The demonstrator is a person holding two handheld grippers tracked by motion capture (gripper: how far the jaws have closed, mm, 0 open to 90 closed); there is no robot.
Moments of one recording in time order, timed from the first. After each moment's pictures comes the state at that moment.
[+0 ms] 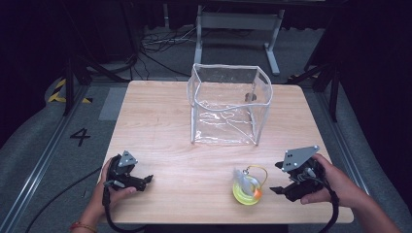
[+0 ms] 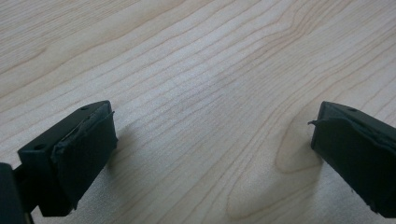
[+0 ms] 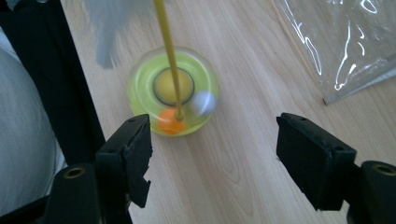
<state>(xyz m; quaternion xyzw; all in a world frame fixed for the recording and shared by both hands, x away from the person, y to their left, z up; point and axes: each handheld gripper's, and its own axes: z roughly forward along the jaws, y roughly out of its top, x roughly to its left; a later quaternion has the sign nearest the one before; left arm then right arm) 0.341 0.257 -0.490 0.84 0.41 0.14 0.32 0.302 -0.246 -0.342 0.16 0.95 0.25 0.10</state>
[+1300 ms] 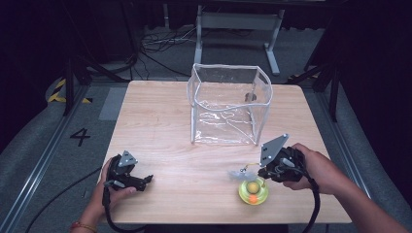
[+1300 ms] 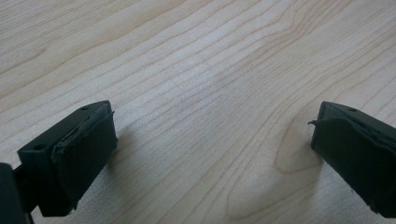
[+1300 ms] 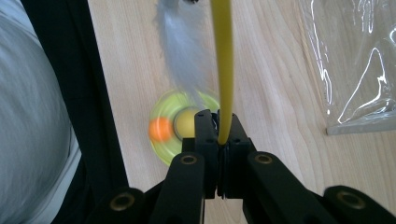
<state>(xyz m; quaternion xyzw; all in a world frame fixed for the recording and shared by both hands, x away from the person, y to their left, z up) 0.341 0.257 -0.490 0.84 0.41 0.14 0.32 0.317 -0.196 -0.311 0.10 0.98 0.17 0.07</state>
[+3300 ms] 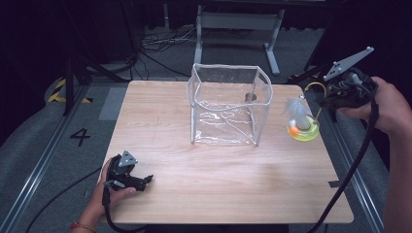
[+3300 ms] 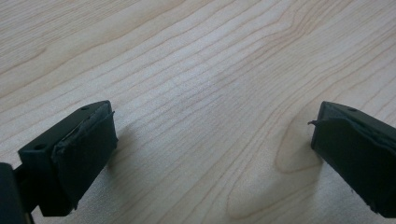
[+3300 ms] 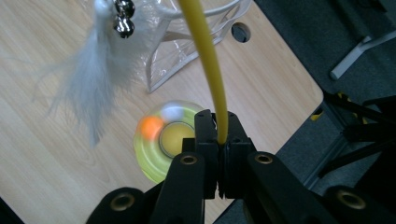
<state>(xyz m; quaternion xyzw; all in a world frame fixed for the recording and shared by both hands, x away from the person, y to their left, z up) 0.341 0.256 -0.490 0.84 0.41 0.14 0.32 0.416 -0.314 -0.189 0.30 0.92 0.17 0.21</state>
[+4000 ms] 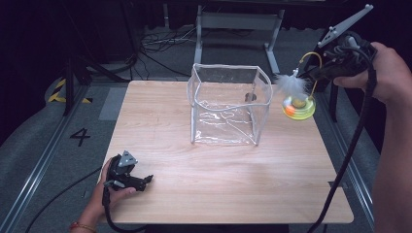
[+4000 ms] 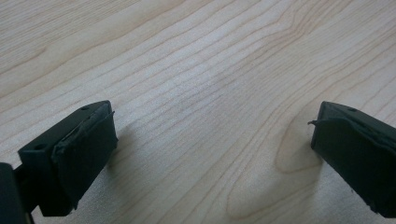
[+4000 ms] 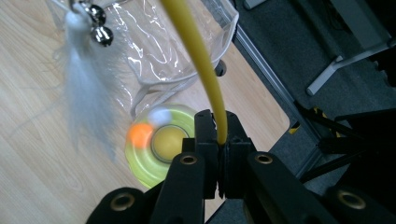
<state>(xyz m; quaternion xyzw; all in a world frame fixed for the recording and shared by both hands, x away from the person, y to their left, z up) 0.341 0.256 -0.490 0.84 0.41 0.14 0.32 0.442 -0.281 -0.130 0.29 0.91 0.17 0.24</state>
